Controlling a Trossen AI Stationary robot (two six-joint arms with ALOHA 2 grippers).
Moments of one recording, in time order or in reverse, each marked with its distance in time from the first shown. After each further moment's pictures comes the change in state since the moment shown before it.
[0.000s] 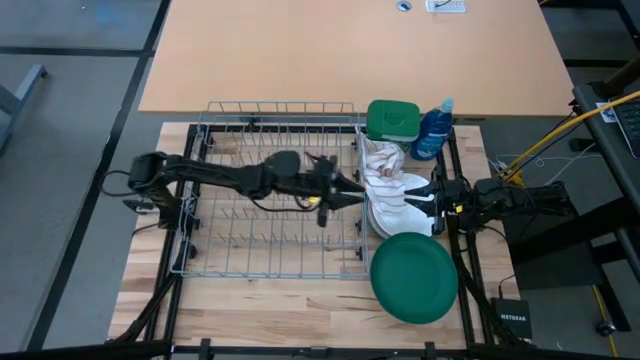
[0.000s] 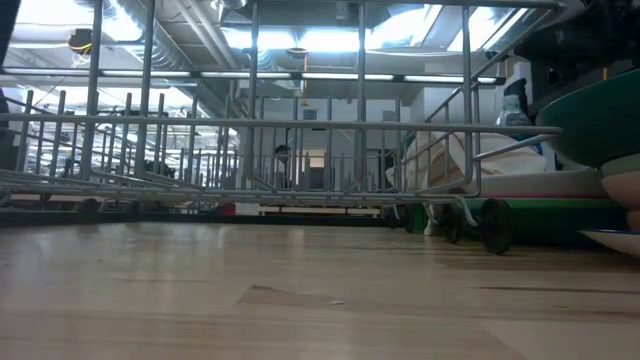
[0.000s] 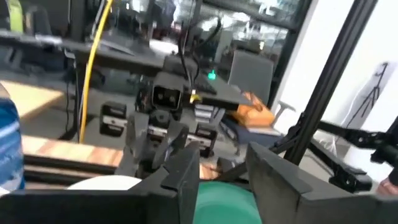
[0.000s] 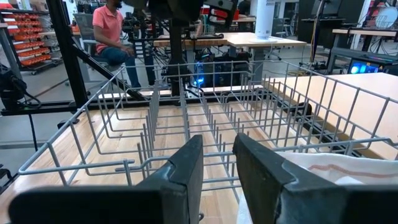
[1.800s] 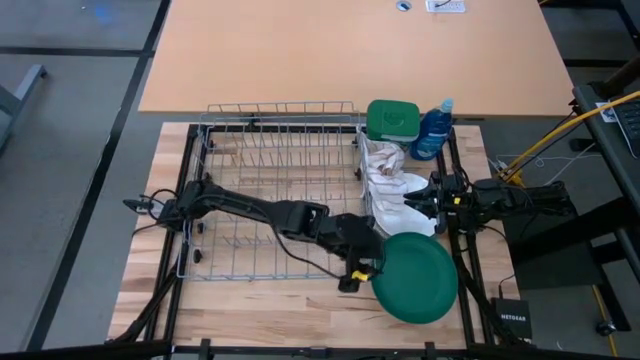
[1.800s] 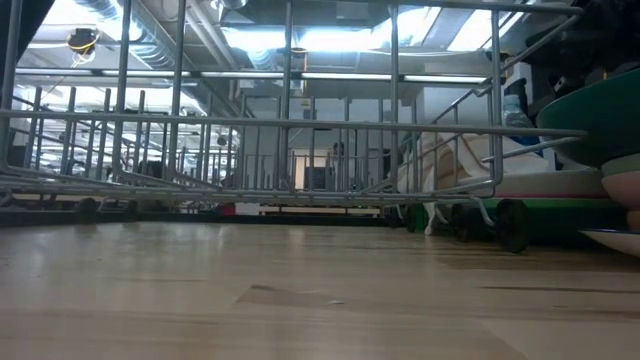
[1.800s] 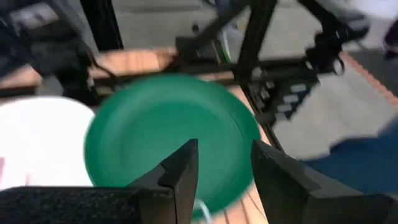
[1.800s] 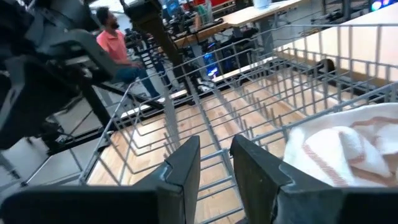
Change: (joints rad) left arm -0.266 0.431 0.826 -0.969 -0.103 0.197; right arm 0.000 0.000 0.000 -0.037 -0.037 0.341
